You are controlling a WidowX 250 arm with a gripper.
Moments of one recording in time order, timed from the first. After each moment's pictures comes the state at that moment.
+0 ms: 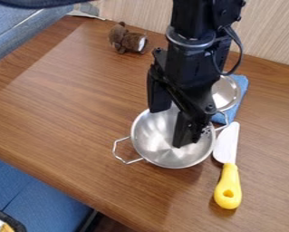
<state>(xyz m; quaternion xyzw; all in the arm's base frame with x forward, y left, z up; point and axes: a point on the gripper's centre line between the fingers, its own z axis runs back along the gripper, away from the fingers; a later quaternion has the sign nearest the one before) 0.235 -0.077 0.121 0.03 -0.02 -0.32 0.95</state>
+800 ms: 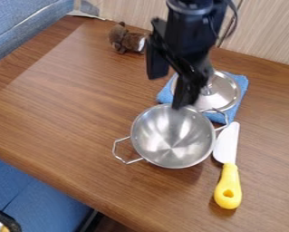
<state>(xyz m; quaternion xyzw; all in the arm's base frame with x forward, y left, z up) 0.277 -0.053 0.136 0.06 -0.04 -0.29 0.96</state>
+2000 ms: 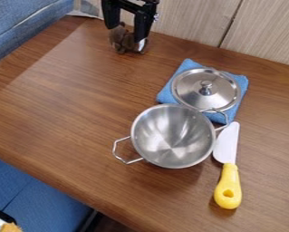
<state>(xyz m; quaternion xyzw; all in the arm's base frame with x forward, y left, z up) 0.385 0.081 0.121 0.06 -0.02 -0.07 1.00</state>
